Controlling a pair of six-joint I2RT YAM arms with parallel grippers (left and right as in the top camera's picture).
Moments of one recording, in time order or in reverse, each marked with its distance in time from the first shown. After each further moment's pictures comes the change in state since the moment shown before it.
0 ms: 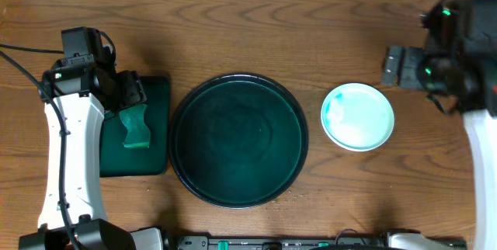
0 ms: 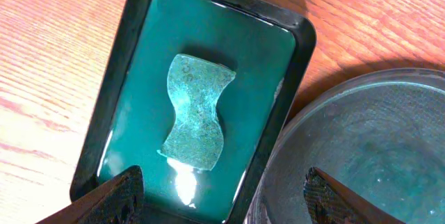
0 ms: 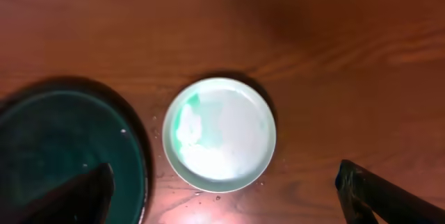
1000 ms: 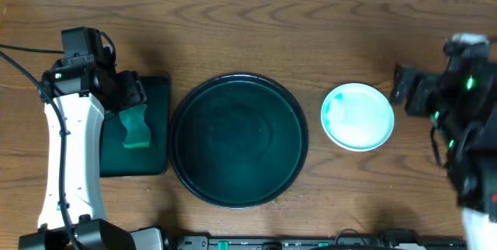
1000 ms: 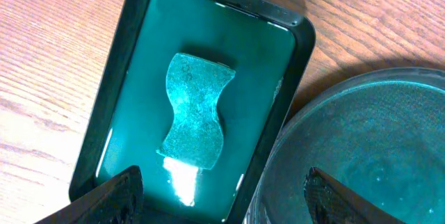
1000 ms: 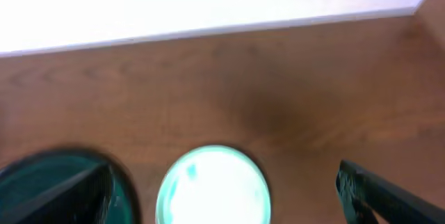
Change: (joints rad) left arm 0.000 0.000 0.000 -0.003 0.004 0.000; right arm 0.000 -0.449 -0.523 0.542 0.040 -0.046
